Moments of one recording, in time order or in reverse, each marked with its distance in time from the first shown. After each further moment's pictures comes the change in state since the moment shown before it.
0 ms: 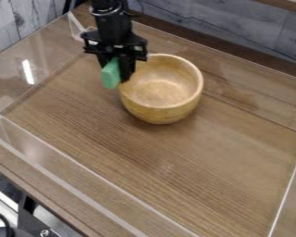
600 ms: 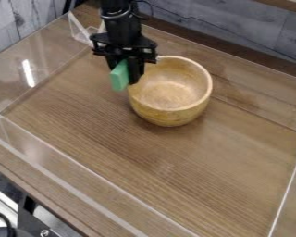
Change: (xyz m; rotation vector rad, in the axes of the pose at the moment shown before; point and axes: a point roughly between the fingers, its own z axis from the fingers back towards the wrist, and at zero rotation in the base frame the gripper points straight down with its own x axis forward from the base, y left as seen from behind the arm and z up) arm 0.006 0.001 -0.002 0.009 -0.029 0.003
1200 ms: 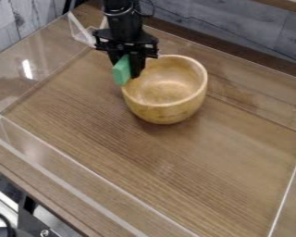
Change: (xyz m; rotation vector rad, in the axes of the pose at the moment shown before) arm 0.017 0.006 -0.006 0.023 -0.037 0.023
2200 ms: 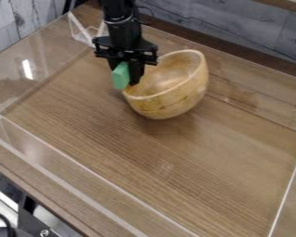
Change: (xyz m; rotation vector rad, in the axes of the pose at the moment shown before) arm -0.007 -0.001 -0.009 -0.005 0.032 0.021
